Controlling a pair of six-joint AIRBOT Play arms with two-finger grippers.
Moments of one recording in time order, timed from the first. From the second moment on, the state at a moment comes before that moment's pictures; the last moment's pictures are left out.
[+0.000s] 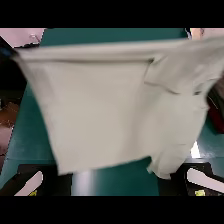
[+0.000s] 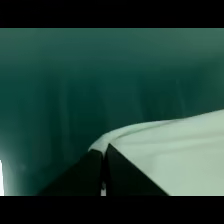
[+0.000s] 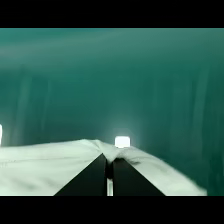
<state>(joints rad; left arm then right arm) 0.19 -0.99 1.47 1.06 -1.29 -1.43 -0.33 -1.29 1.92 -1.04 1.60 1.59</state>
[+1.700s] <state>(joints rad) 0.19 -1.48 1.32 1.05 -1.15 -1.19 -0.07 -1.69 1.62 -1.42 1.26 1.59</state>
